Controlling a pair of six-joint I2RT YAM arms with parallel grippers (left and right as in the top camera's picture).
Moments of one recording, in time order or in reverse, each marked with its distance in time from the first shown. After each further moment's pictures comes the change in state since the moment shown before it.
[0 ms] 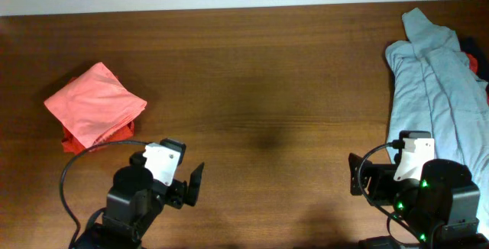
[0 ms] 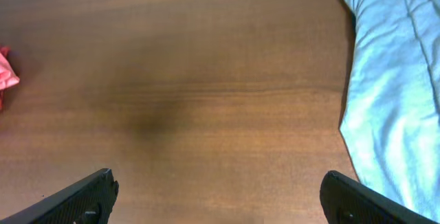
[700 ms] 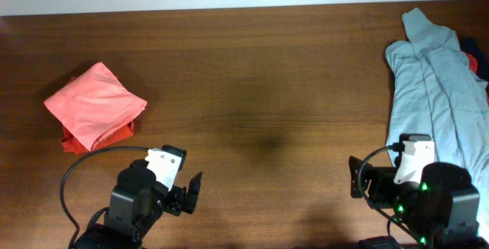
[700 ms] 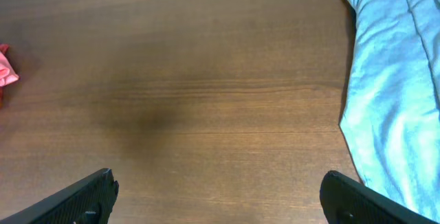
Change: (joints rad) left arm 0.000 0.002 -0.002 -0.092 -0.003 0.000; right arm 0.000 -0.017 -0.006 -0.011 0.003 0.001
